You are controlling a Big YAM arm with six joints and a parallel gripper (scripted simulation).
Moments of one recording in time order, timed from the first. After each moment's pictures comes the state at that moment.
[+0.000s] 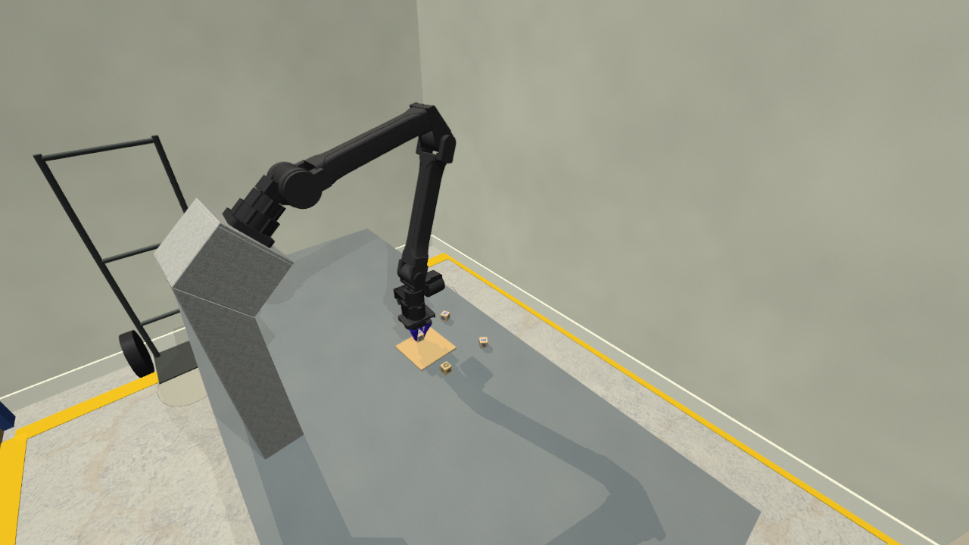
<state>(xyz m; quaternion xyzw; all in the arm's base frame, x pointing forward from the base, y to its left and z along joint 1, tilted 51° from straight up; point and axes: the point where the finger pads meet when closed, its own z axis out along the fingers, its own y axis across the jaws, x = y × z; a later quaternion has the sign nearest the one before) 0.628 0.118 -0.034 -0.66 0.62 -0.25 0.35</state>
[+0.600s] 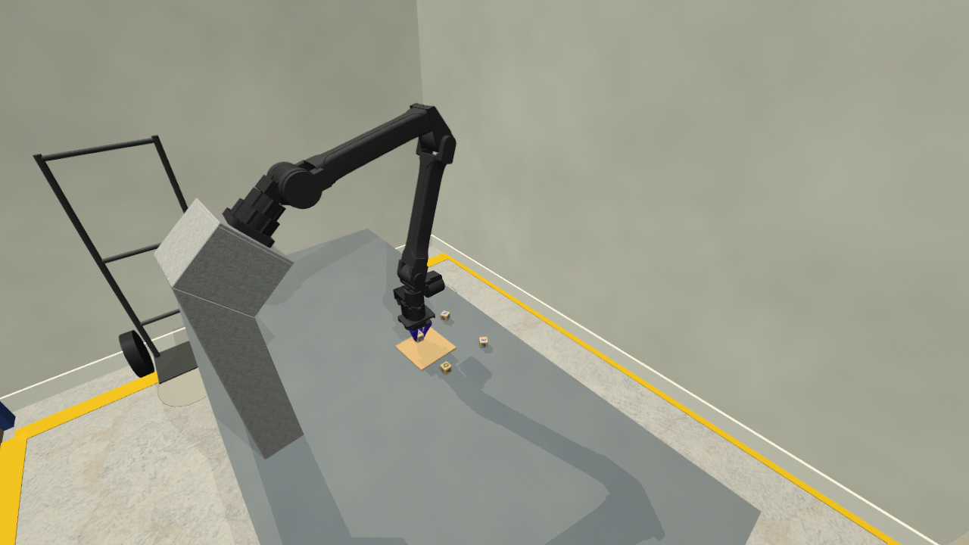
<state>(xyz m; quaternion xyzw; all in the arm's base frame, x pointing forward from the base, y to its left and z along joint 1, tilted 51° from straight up) 0.629 0.118 -0.035 -0.66 0.62 -0.25 0.35</state>
